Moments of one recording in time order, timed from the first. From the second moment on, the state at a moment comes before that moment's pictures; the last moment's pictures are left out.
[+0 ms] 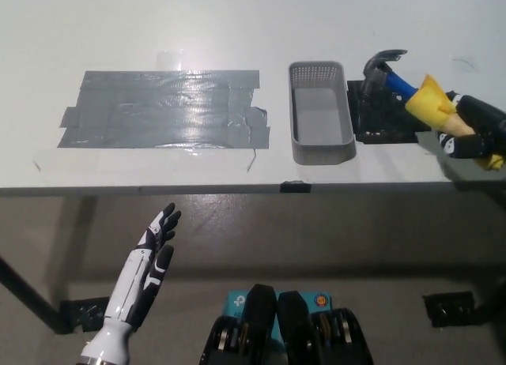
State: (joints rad) left_arm -0.01 0.13 -0.07 -0.05 0.18 -0.18 -0.06; right_arm -0.76 -0.58 0.29 0.40 -0.36 0.24 0.49
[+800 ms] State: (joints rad) left_arm -0.01 0.13 -0.07 -0.05 0.18 -0.18 -0.06; right_arm -0.76 -0.58 0.29 0.45 -0.41 0.22 0.49
